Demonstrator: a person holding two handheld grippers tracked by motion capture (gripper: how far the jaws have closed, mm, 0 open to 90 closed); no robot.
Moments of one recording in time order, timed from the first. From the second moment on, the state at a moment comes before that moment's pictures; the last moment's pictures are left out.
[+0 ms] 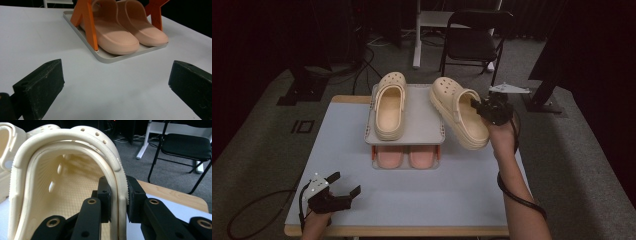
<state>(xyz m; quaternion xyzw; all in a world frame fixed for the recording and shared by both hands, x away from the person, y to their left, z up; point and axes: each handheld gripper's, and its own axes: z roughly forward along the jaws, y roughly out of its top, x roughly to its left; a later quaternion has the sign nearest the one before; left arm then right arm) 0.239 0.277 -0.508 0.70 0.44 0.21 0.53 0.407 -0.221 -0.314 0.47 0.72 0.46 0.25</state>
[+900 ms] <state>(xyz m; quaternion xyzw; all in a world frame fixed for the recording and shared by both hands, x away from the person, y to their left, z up) 0.238 0.281 -0.508 0.70 0.43 0.21 0.53 0.448 -0.152 -0.317 0.49 0.71 0.44 0.24</state>
